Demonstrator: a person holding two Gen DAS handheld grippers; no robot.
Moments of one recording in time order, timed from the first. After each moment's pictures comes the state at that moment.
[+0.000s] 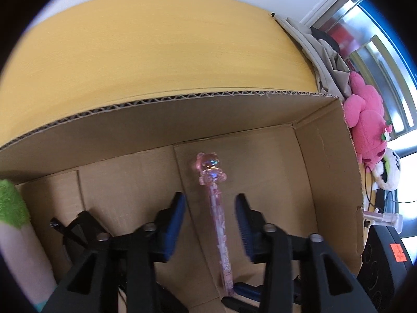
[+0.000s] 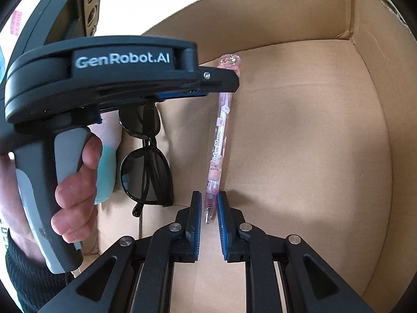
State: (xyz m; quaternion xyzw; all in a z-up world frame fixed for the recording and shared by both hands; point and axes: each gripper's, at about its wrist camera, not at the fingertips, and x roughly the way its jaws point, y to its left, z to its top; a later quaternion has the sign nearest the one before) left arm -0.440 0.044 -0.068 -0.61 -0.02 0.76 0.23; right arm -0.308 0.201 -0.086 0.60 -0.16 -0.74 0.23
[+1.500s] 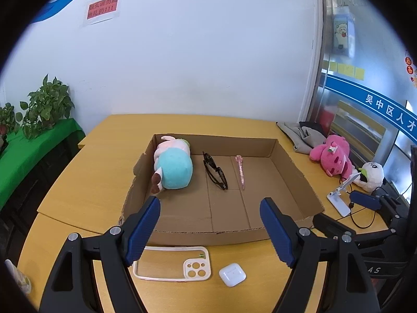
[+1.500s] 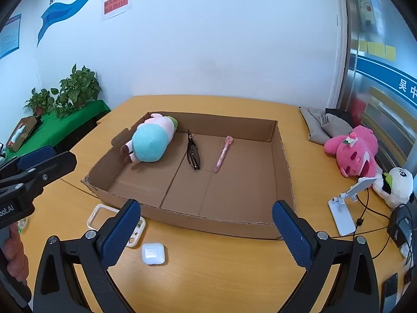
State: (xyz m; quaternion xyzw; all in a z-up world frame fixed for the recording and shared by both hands) left arm -0.011 -0.093 0.102 -0.29 -0.02 0.95 0.08; right arm 0.006 0.177 0.078 0.32 0.05 -0.94 0.14
